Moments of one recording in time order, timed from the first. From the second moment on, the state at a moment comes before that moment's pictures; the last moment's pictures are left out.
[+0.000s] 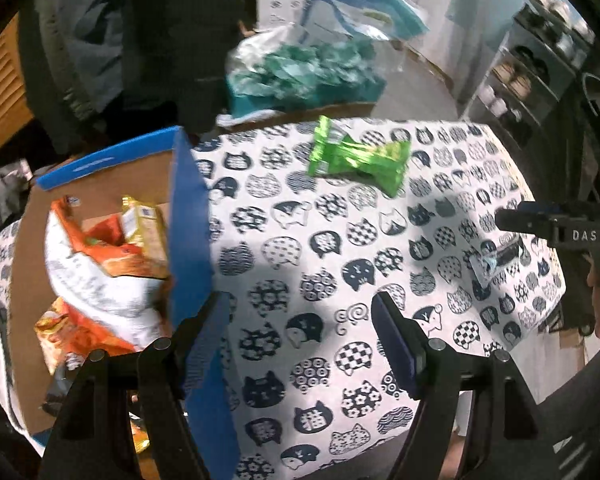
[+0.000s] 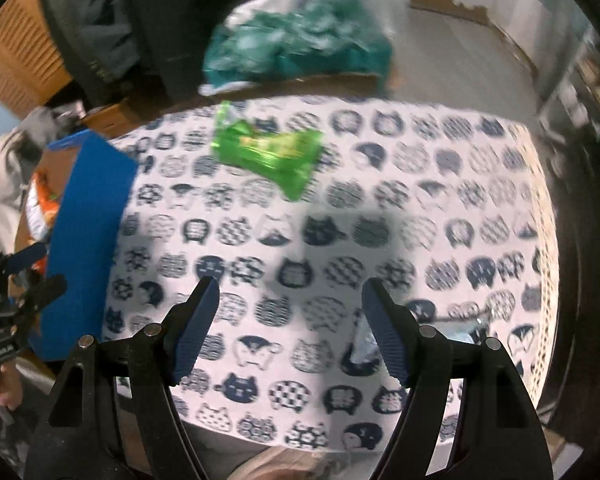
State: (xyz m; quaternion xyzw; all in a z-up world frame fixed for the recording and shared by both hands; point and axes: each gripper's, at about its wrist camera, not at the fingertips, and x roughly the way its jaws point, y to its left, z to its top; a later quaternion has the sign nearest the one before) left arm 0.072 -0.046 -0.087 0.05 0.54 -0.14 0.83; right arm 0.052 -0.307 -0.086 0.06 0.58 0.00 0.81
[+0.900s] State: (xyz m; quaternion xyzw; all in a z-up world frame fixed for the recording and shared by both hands) left arm 0.085 -0.114 -0.129 0.10 0.56 -0.16 0.81; right arm 0.011 -0.400 -0.169 0.20 0.64 -0.10 0.74
